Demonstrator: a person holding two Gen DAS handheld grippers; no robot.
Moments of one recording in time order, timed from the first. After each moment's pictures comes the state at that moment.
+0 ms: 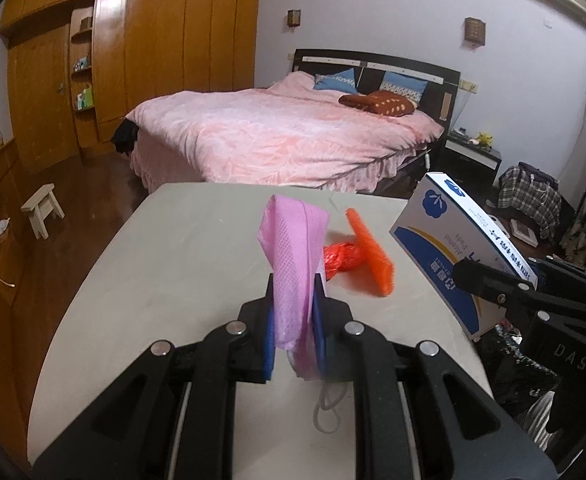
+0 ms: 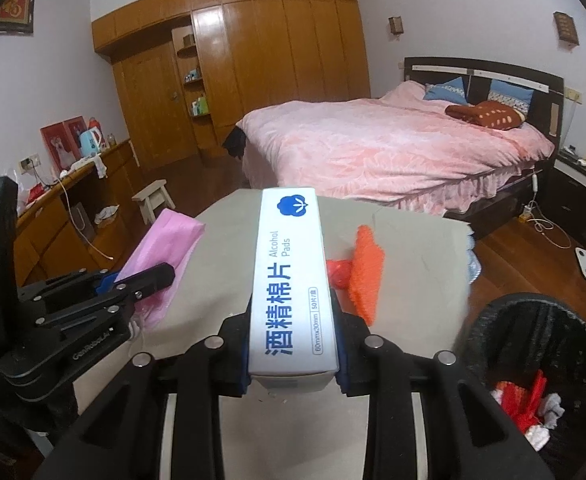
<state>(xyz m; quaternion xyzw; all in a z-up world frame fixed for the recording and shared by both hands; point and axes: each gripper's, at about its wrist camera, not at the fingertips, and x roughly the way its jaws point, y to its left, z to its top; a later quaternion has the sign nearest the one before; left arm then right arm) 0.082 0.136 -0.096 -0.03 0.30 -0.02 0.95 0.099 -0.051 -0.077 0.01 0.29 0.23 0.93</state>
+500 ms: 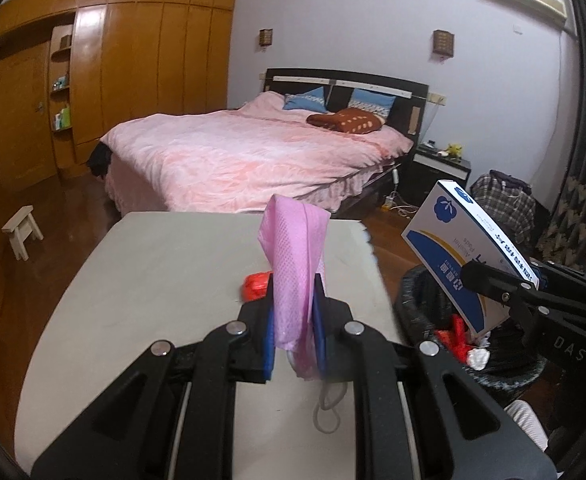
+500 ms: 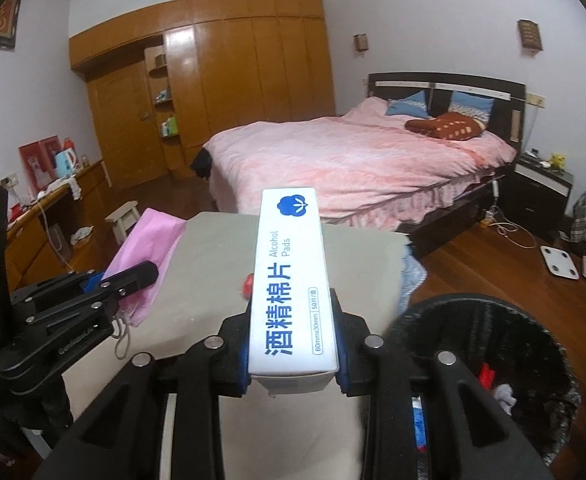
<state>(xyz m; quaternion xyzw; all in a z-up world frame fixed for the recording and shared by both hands) 0.070 0.077 -0.070 -0.03 0.27 -0.07 0.96 0.072 -0.125 -0.051 0.02 0.27 0.17 0.95</state>
